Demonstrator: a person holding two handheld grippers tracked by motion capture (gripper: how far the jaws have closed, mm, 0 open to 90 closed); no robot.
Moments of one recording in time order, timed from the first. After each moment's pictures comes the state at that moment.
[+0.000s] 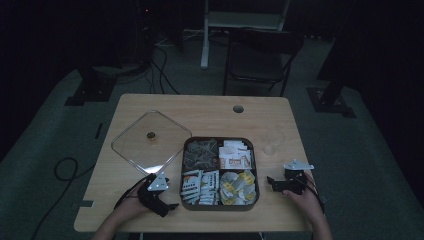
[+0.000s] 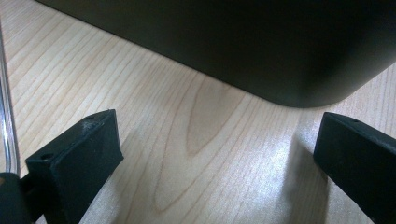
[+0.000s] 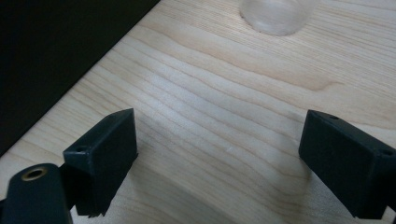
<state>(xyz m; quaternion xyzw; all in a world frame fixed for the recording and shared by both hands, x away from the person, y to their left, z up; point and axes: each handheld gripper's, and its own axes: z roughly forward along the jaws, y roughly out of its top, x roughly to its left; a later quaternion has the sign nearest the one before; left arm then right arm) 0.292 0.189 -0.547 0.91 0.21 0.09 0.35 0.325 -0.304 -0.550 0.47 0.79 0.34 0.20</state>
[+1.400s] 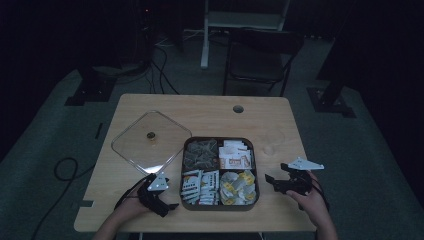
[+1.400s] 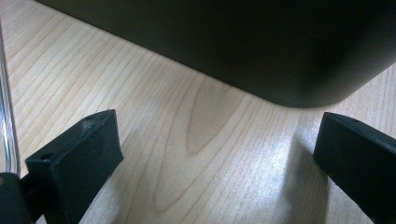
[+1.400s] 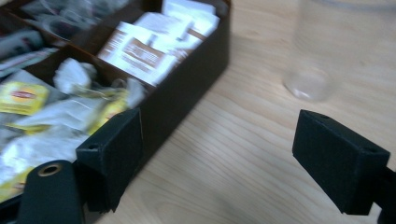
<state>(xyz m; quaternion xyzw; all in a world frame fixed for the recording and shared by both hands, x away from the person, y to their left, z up) 0.292 0.189 -0.547 0.91 0.21 0.09 0.35 0.302 -0.292 -0.497 0.43 0.78 0.43 0.17</state>
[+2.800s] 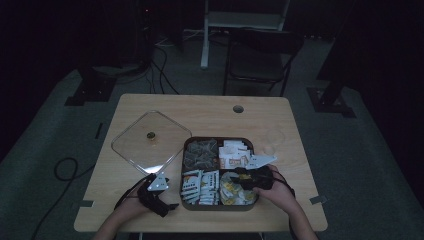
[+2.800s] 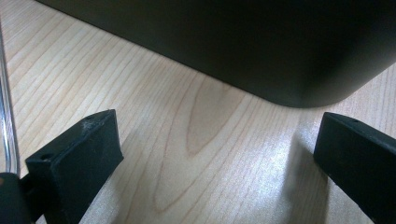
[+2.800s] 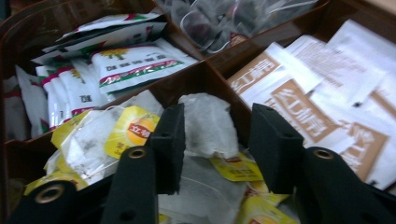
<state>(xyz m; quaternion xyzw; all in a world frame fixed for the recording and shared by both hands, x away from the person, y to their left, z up) 0.292 0.189 -0.547 0.91 0.21 0.09 0.35 0.327 -0.188 -0.501 0.26 0.87 0.42 0.09</state>
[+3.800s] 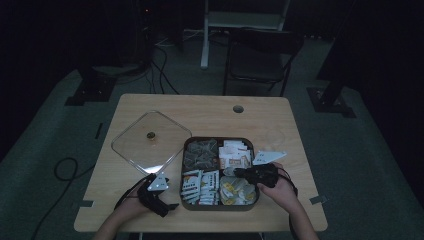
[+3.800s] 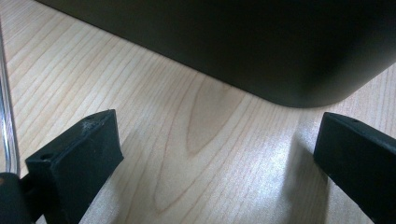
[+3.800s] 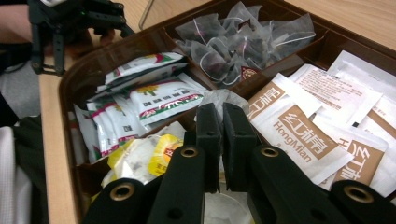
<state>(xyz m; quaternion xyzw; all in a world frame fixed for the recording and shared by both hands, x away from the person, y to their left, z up) 0.292 0.189 -0.547 0.91 0.21 0.09 0.35 0.322 -0.199 -0.474 0.26 0.84 0.46 0.06</state>
